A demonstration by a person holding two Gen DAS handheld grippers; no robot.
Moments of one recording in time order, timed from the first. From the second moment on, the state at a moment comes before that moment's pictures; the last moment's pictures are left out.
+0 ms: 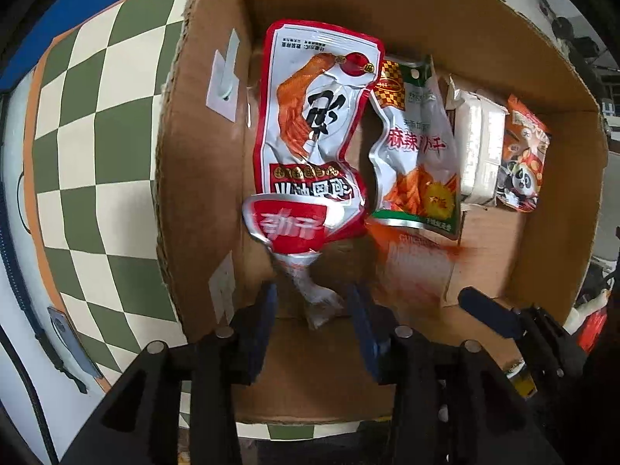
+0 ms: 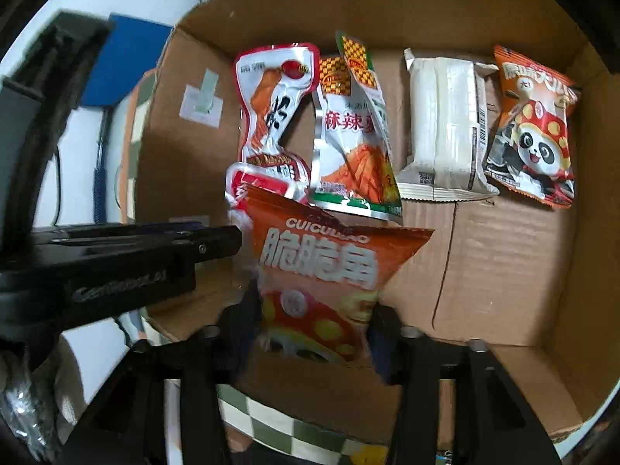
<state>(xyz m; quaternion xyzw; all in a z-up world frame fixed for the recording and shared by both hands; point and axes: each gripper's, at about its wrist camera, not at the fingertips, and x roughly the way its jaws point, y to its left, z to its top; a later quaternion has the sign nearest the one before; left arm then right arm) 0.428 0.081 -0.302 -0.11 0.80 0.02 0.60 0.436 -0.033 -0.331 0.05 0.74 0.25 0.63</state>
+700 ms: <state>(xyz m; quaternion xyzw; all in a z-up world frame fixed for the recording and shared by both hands) 0.375 0.052 -0.214 -0.08 0.69 0.03 0.72 0.402 -0.083 -0.270 -0.03 0.67 0.16 0.73</state>
